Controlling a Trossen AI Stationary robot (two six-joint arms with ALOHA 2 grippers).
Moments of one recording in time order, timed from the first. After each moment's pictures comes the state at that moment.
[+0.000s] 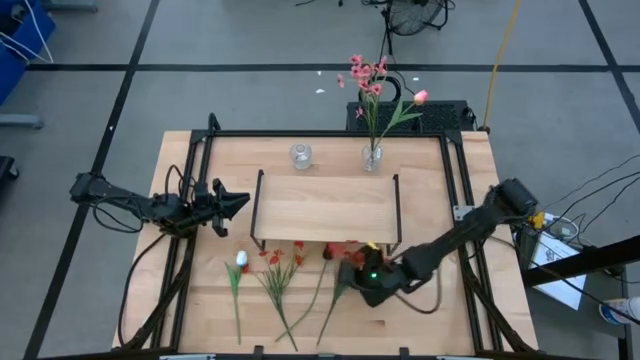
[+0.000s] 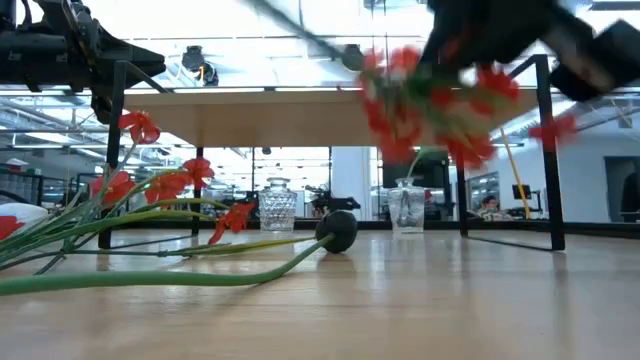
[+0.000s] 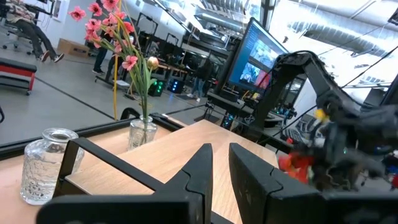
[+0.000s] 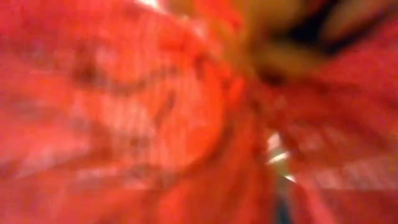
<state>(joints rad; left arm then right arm) -0.30 0.28 0.02 0.45 -0.57 -0.29 0.56 1.68 1.13 -0.33 0.41 2.08</state>
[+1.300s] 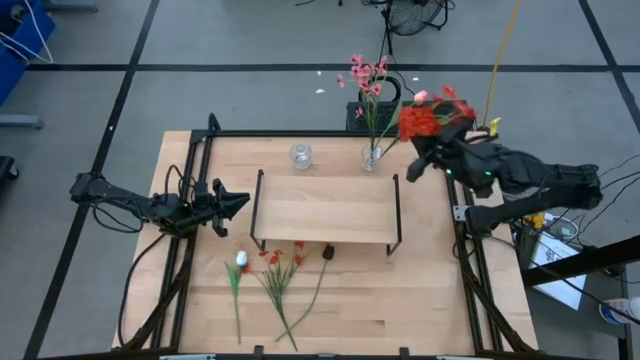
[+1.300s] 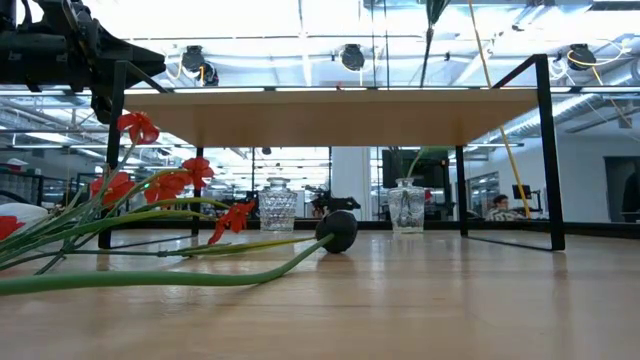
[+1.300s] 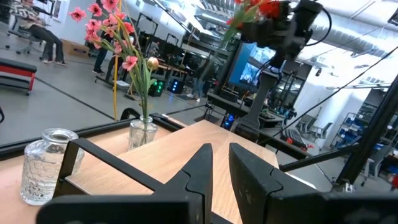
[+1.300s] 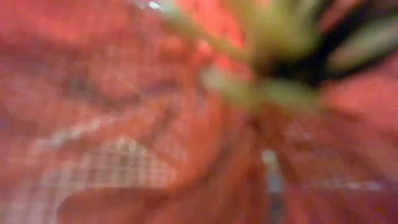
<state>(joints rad) -0.30 0.28 0.02 0.45 -0.57 -0.29 0.02 0.92 1.13 -0.45 0.85 0.18</state>
